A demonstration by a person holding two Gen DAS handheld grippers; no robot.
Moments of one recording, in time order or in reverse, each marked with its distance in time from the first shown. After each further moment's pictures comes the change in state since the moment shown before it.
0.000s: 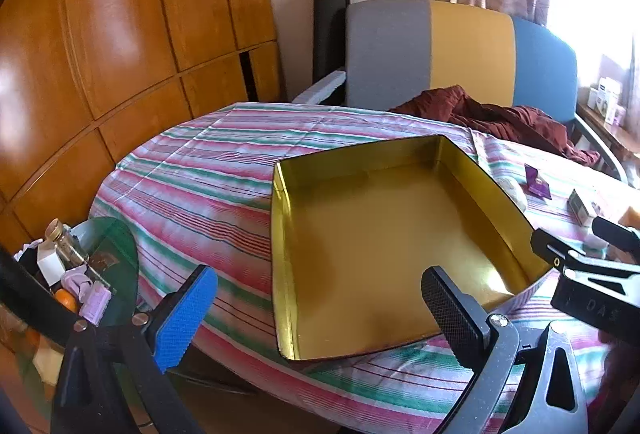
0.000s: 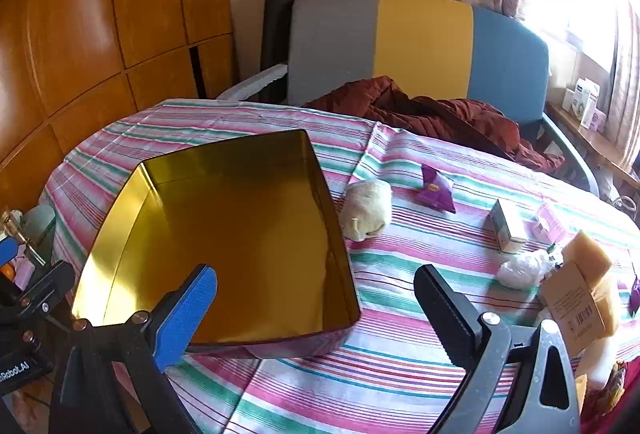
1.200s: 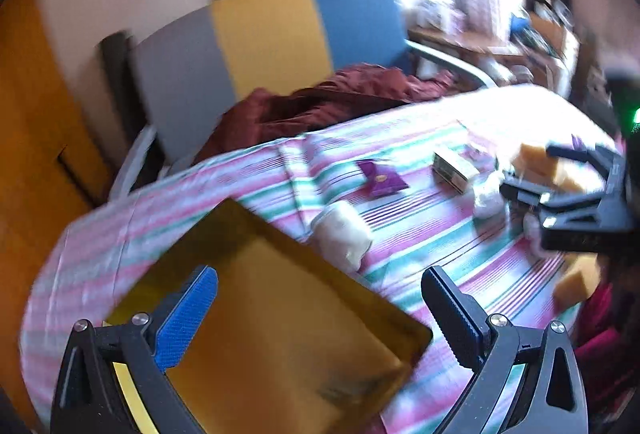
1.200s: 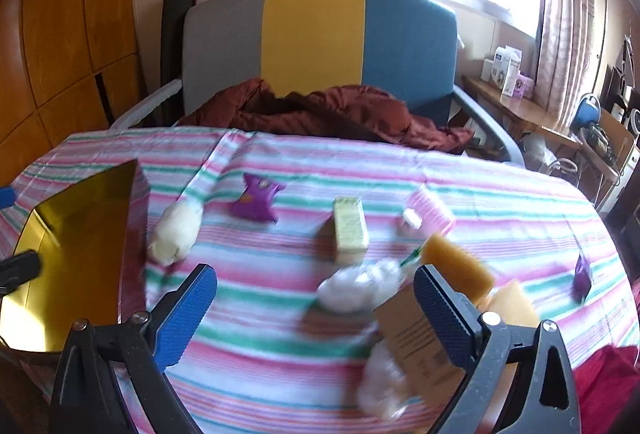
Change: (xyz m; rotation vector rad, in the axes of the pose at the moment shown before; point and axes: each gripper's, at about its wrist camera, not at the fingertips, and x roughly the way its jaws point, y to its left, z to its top) left arm 0.052 -0.175 0.091 0.571 0.022 -0.465; right arm -0.002 -0.170 0.011 0.142 -0.008 -0.228
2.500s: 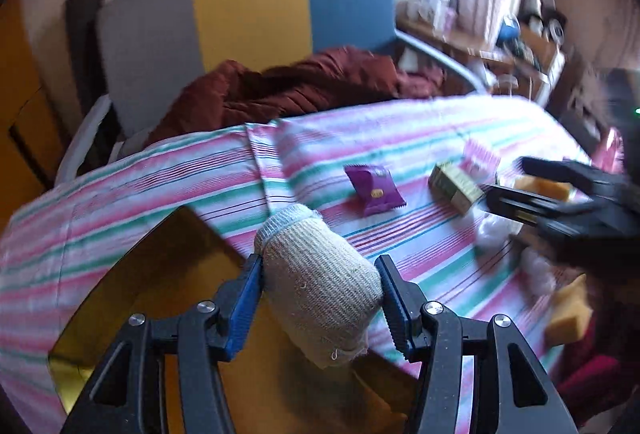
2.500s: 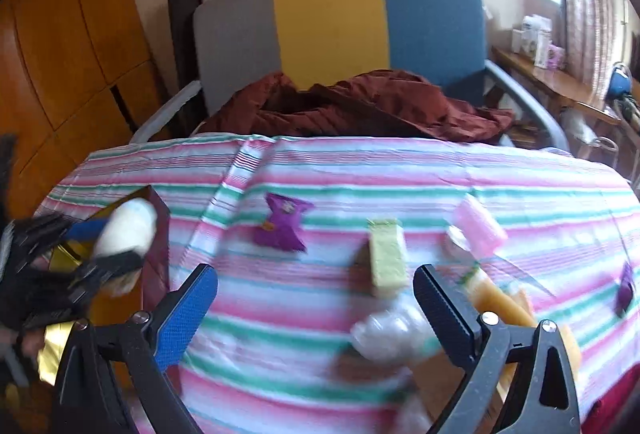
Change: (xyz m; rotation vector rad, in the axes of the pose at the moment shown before) left arm 0.044 0.045 0.019 -0.157 0.047 -0.168; right arm 0.051 0.000 0.045 0.062 0.099 0.174
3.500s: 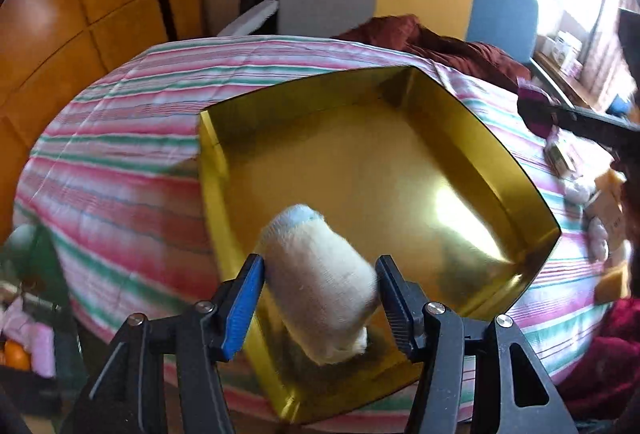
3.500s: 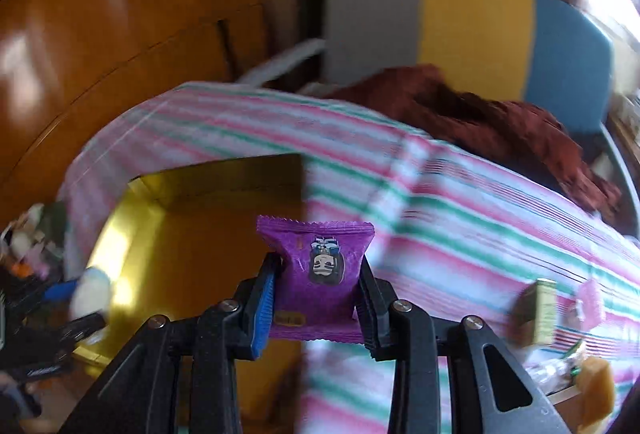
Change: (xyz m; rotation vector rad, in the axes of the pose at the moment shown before) left arm -0.088 0.087 -0.176 -0.409 0.074 0.306; right arm 0.020 0.152 -0.002 -0.334 0.097 0.241
